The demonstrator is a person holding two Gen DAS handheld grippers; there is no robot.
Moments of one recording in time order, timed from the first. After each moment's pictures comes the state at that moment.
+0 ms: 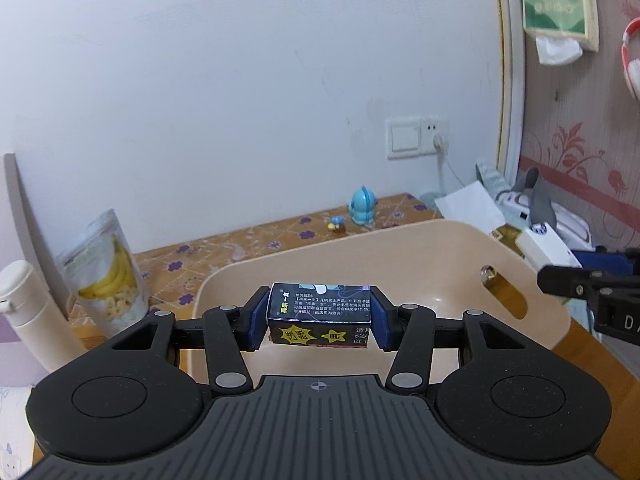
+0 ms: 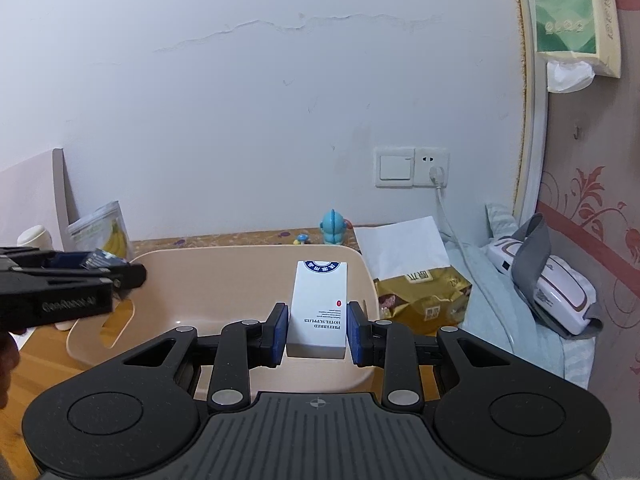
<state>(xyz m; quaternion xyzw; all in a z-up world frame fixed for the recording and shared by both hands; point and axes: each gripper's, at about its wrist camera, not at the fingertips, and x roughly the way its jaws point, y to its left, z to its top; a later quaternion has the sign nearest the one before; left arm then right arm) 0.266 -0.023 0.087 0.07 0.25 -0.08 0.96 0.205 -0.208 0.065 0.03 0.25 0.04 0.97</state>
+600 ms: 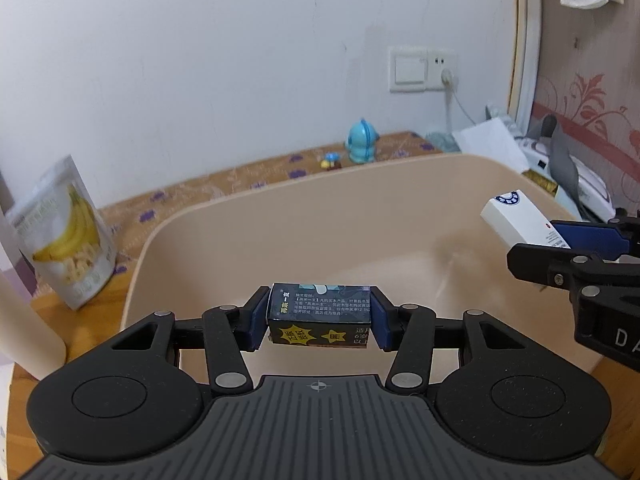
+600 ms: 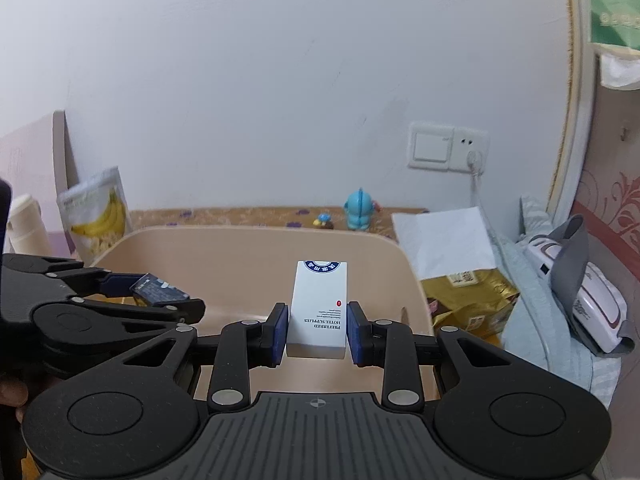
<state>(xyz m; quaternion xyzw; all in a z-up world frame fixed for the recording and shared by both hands) 0.321 -0.035 0.036 0.08 0.34 -0.08 0.93 0.265 -0.184 0.041 0.00 0.29 0.07 0.96</state>
